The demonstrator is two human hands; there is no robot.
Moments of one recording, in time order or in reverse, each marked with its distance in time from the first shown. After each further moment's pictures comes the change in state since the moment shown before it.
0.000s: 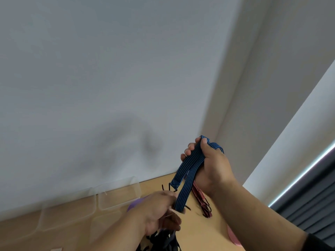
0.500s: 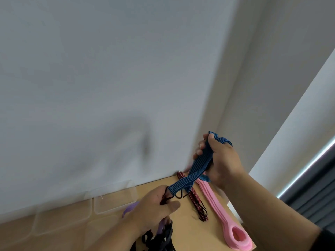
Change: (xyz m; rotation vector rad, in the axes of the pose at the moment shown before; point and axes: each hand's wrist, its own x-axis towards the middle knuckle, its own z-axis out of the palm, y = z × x) left_hand 0.003 -0.010 -0.015 0.372 0.015 0.477; right_hand 0.008 -0.040 -0.008 -0.301 0.055 -0.118
